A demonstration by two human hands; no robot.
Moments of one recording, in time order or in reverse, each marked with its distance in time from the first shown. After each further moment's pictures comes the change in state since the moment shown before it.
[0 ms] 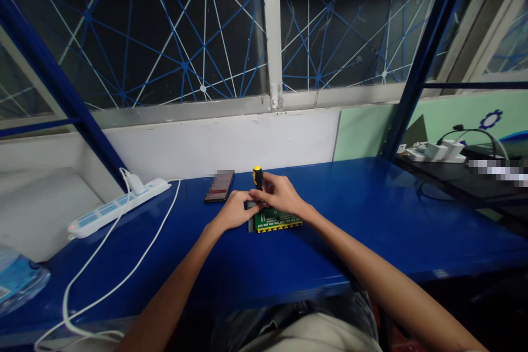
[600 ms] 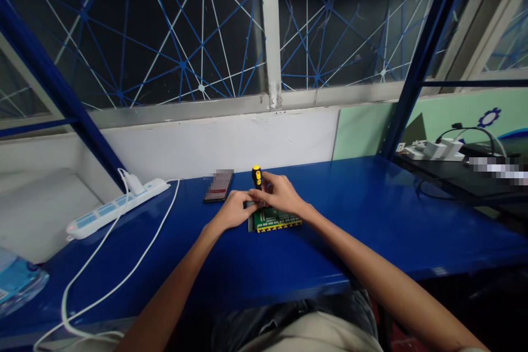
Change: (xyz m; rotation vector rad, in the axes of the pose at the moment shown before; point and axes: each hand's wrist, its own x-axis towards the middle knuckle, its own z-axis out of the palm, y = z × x) left_hand 0.001 -0.005 0.001 0.015 -0.004 -0.003; right_hand 0.000 -0.001 0.000 -0.004 -0.002 0.012
